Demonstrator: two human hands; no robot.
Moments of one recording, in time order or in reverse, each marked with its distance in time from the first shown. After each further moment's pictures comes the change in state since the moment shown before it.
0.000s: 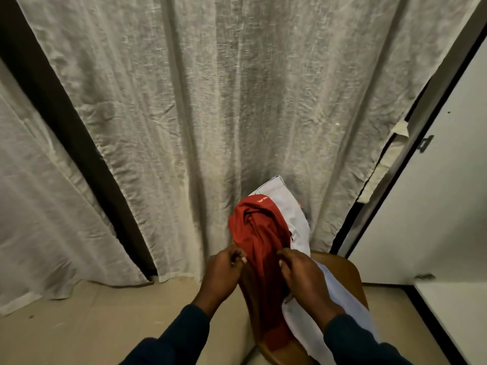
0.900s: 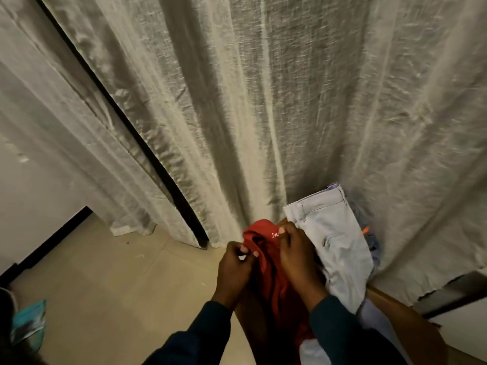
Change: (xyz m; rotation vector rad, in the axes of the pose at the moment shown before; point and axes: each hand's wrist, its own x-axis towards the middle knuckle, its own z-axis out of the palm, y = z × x) left_hand 0.117 -0.001 0.075 -0.334 0.441 -0.539; right_hand 0.195 0.021 0.046 0.473 -0.095 -0.070
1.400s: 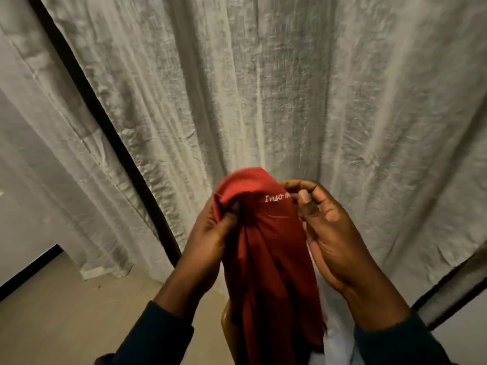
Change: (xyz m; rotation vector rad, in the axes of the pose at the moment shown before) left_hand -0.090 0.181 -0.082 -0.454 -0.266 0.497; right_hand -0.044 -0.165 -0.157 0.988 -0.198 -0.226
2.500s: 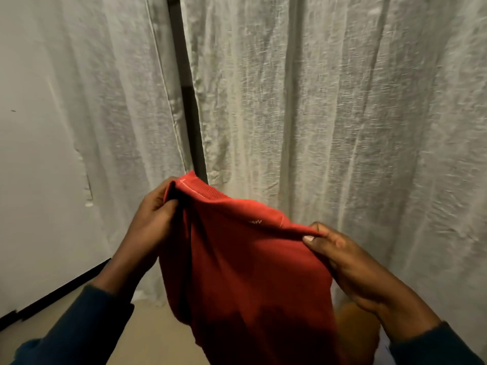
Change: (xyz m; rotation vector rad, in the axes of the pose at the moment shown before) left_hand -0.022 0.130 -0.218 0.414 0.395 0.276; right_hand 0.033 0.009 0.112 -0.169 -0.402 0.185
